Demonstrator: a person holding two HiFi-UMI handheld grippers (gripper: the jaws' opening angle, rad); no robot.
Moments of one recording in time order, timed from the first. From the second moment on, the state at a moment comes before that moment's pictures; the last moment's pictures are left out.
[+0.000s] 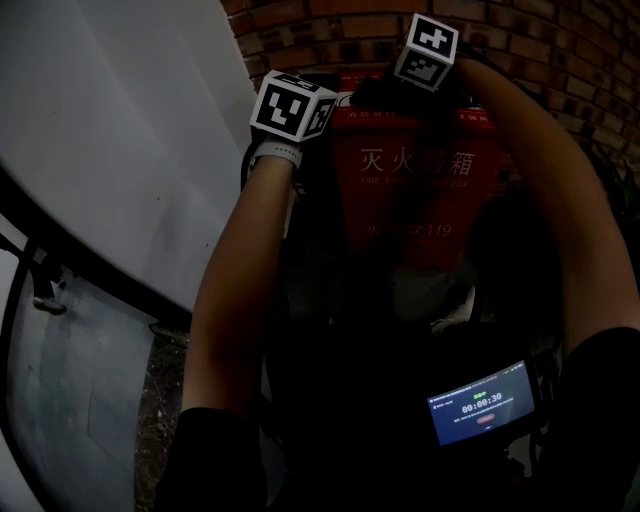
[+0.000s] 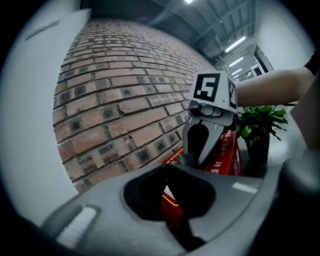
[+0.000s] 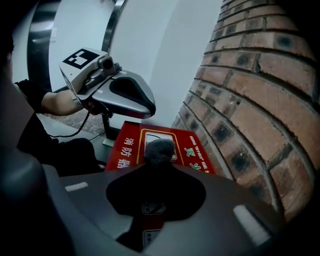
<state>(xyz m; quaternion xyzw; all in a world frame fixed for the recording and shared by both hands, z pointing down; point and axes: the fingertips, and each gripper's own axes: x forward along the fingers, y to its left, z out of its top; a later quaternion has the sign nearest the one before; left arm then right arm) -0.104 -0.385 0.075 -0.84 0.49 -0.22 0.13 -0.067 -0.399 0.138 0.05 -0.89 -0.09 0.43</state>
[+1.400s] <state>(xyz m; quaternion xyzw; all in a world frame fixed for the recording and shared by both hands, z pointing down) -0.028 -0.440 0.060 -0.90 0.42 -0.14 0.00 0.007 -0.493 0.109 0.23 -0.85 -0.14 0.45</state>
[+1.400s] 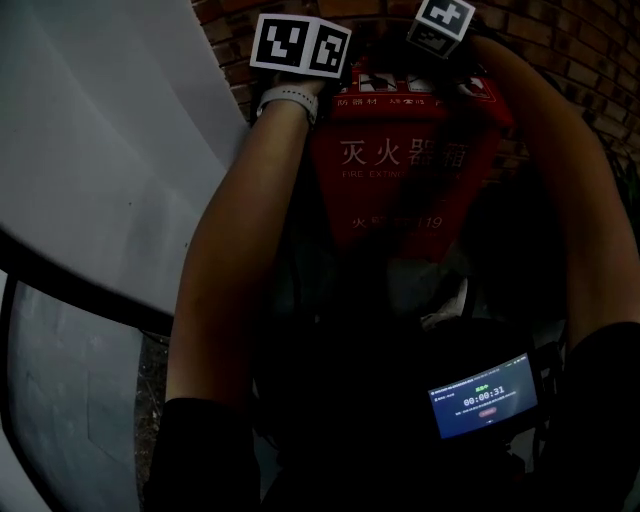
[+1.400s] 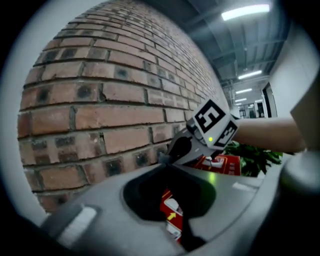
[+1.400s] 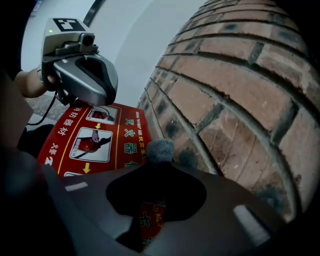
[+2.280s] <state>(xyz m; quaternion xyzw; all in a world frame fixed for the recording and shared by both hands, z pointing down) -0.012 -0.392 0.071 -0.89 0.42 -0.16 0.01 -0.004 -0.419 0.134 0.12 -0.86 -0.15 0.48</state>
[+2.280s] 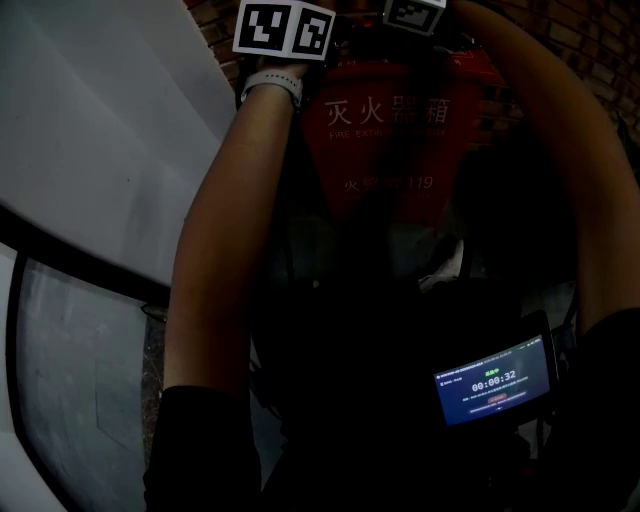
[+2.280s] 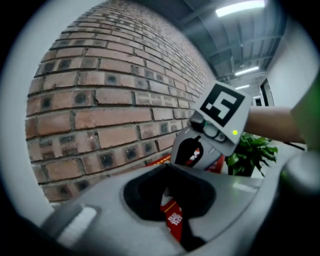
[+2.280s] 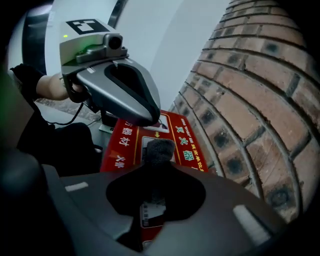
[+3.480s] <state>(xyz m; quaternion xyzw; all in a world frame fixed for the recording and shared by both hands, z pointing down) -0.007 -0.327 0.040 -0.83 0.52 -0.05 0.18 0.018 -0.351 0.120 0.12 -0.82 -0.21 0.53</state>
